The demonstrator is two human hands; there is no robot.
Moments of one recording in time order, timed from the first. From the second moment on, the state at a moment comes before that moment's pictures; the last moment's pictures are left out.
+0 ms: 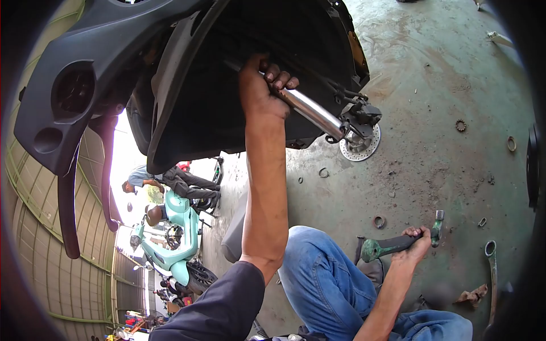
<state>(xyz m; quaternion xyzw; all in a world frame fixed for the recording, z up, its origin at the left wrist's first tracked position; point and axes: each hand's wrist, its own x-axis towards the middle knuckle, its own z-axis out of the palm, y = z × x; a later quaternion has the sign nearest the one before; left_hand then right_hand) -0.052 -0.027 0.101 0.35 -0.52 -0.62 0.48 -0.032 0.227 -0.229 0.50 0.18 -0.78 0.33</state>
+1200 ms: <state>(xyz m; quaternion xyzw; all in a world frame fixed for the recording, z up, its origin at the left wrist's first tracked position) -0.050 -0.033 0.099 0.36 -0.49 -0.64 0.47 0.020 0.239 -0.195 0.54 0.22 -0.72 0.38</state>
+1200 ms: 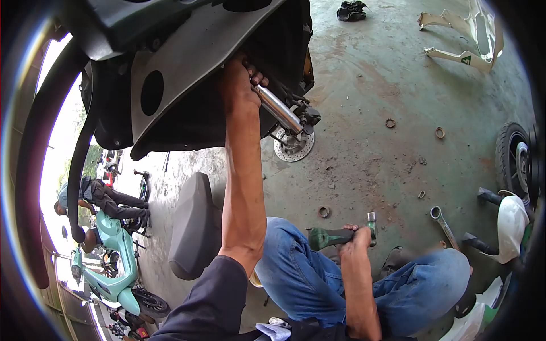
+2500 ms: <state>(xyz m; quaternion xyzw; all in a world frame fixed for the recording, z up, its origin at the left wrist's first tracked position) -0.046 -0.034 0.095 0.34 -0.54 -0.62 0.46 0.035 0.230 -0.027 0.24 0.18 -0.68 0.67</state>
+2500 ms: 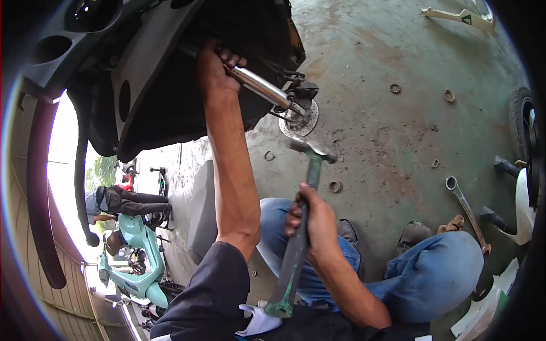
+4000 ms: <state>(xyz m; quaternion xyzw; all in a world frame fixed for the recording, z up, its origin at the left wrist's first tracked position) 0.133 0.010 -0.037 0.58 -0.59 -0.56 0.07 -0.032 -0.066 0.085 -0.32 0.12 -0.94 0.06</state>
